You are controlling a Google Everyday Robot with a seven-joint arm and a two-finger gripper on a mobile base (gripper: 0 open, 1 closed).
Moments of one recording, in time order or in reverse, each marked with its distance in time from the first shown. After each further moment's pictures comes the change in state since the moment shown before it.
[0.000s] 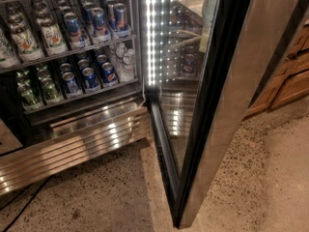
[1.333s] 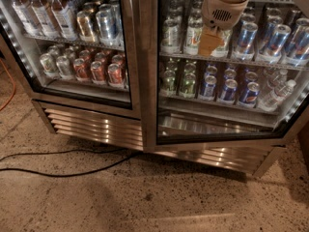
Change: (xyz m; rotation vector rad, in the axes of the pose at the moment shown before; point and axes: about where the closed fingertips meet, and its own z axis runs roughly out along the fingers) arm 0.000 0.000 0.000 0.000 0.000 0.000
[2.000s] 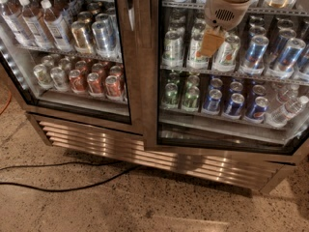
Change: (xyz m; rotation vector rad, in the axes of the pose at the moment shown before) arm 0.000 0.000 0.000 0.000 0.000 0.000
